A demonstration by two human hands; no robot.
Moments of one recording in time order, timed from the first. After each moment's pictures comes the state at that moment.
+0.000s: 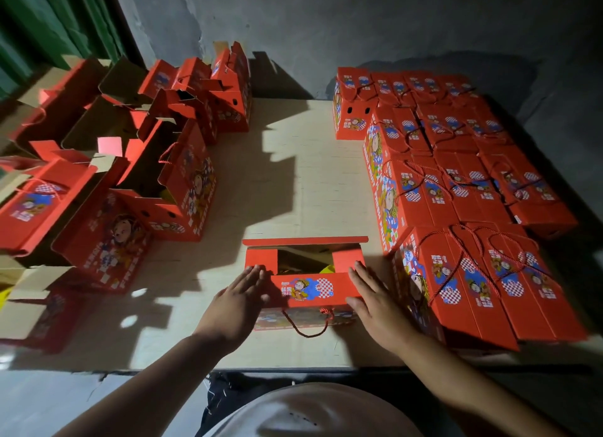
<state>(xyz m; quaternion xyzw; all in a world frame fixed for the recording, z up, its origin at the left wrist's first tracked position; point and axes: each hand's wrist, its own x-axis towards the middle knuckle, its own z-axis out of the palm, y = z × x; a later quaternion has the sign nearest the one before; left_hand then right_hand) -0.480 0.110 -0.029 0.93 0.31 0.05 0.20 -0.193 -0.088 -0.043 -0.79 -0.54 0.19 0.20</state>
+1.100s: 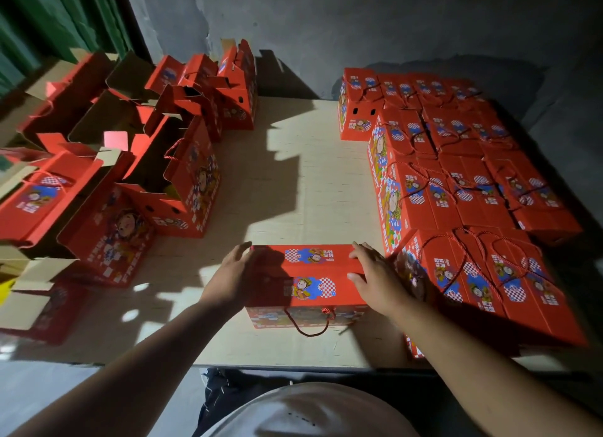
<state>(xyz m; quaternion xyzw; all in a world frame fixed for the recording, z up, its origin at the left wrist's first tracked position) -0.459 0.150 -0.010 0.88 0.36 0.10 0.30 -0.167 -0.037 -0.018 -0.80 -0.54 0.15 0.22</state>
